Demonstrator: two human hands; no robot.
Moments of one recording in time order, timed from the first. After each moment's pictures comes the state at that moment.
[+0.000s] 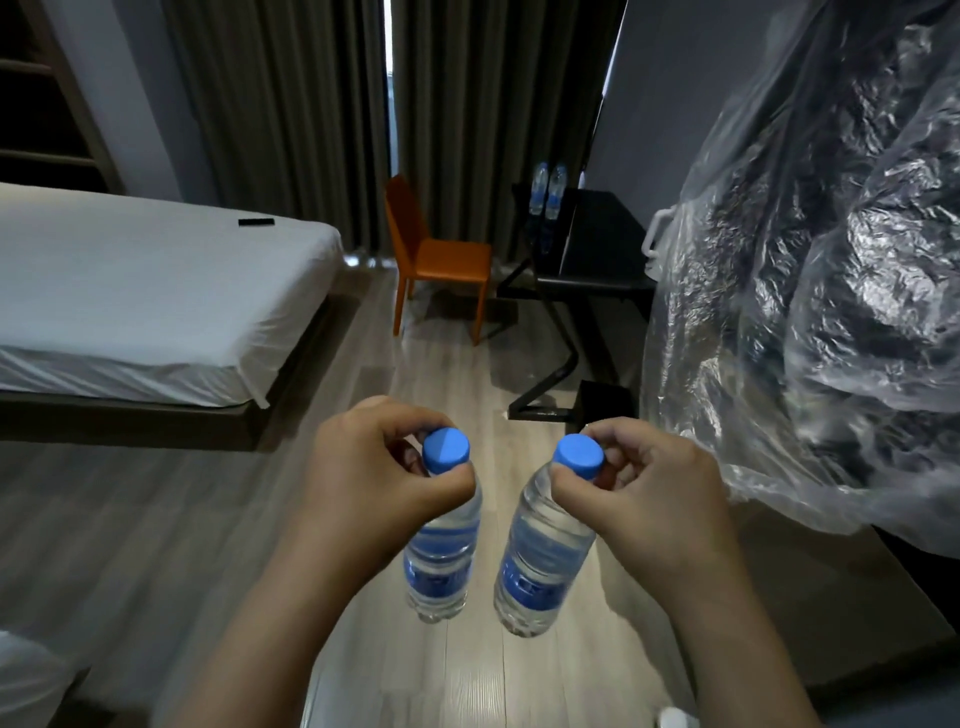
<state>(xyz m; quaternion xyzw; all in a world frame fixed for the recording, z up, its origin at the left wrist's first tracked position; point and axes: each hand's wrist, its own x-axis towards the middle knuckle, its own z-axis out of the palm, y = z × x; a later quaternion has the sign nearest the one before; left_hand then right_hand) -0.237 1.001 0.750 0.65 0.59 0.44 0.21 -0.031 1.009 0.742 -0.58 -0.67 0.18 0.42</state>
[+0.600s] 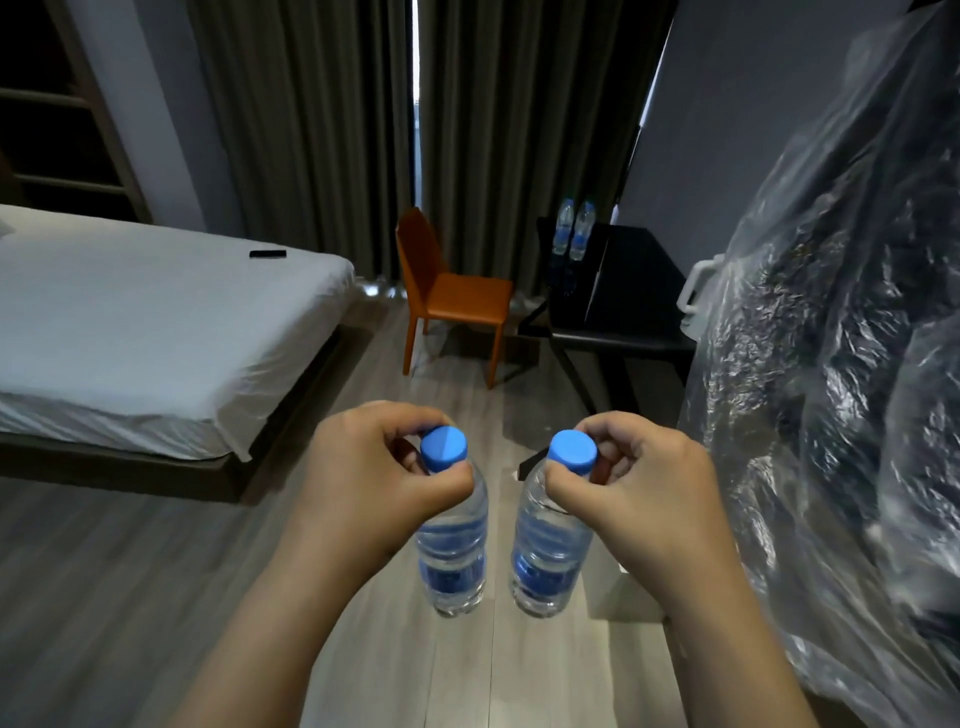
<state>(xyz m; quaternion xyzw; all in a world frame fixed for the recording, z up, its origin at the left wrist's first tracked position) -0.180 1.235 0.755 0.61 0.62 0.46 0.18 0.020 1.263 0.752 -0.55 -0.70 0.18 0.41</state>
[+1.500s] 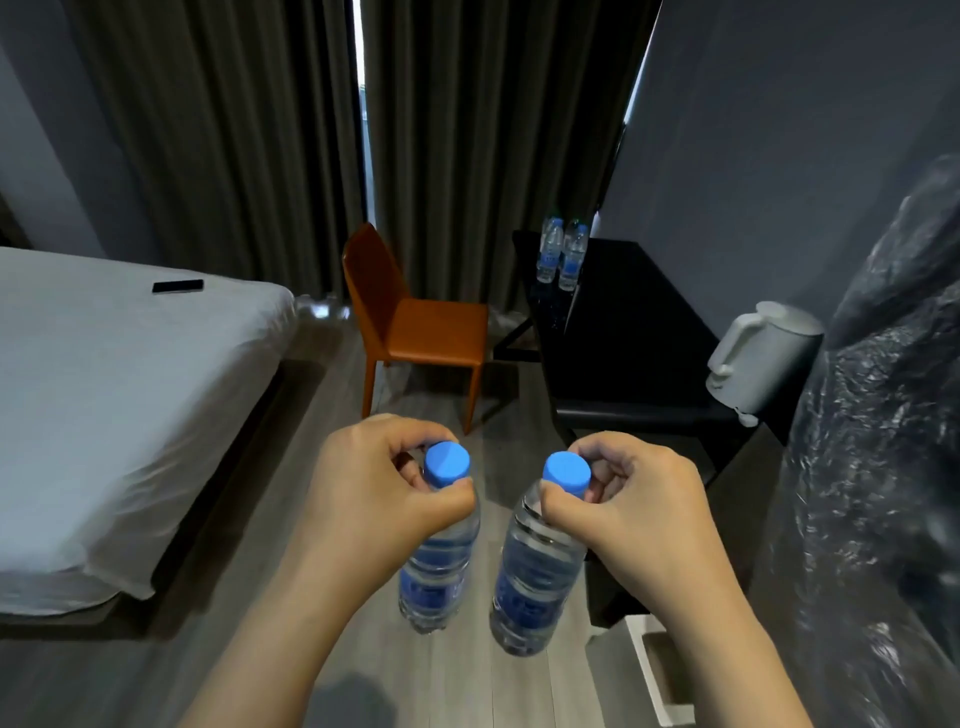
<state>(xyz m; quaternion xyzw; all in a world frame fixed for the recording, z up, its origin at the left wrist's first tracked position) -0.255 1.628 0.741 0.62 0.60 0.44 0.23 -0.052 1.635 0.744 -0.60 -0.68 0.19 0.37</state>
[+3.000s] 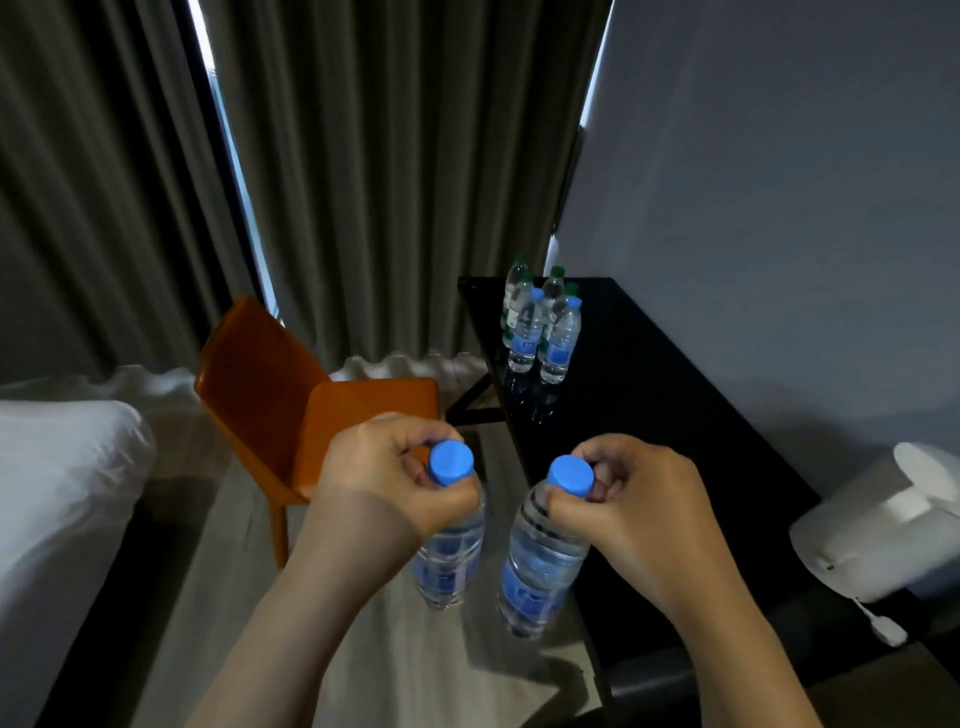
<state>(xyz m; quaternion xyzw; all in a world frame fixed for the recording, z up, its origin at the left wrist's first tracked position) -0.276 2.238 0.743 0.68 0.52 0.42 0.29 -0.074 2.203 0.743 -0.68 -0.61 0.20 0.37</state>
